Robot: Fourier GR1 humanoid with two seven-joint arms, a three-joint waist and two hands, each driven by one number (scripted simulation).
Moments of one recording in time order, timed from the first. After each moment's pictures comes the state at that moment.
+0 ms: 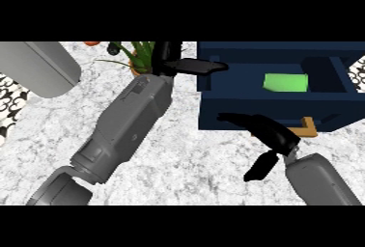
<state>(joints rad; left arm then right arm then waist) -1.16 0.00 -0.23 -0.45 0.66 0.23 -0.56 -0.33 -0.34 0.34 -1.39 0.41 0.42 -0.04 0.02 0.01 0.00</state>
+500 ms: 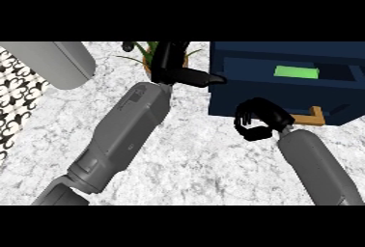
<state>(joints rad) -1.06 0.01 -0.26 -0.60 0.68 0.12 -0.54 -0.54 -0.30 0.26 -0.91 0.50 0.27 -0.25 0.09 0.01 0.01</state>
